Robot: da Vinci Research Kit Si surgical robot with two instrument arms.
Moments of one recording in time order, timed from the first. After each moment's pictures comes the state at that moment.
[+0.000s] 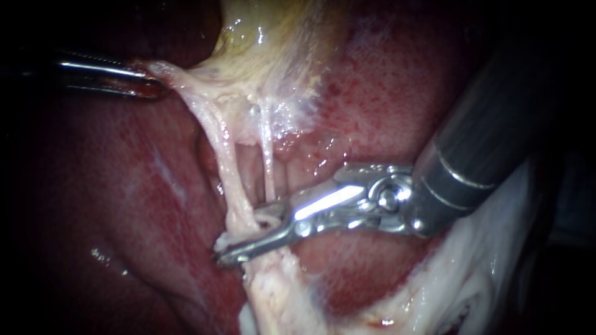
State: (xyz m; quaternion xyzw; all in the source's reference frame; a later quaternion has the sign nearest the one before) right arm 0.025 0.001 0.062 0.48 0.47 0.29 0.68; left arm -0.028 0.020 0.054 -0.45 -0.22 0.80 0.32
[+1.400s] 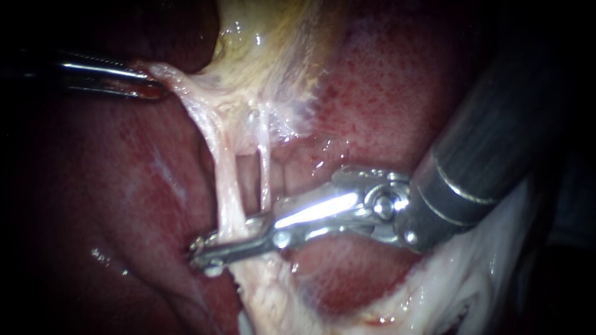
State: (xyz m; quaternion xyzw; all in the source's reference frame) right arm 0.025 0.000 0.059 0.54 0.52 0.25 0.62; left arm -0.028 0.020 0.055 -0.45 -0.22 0.80 0.32
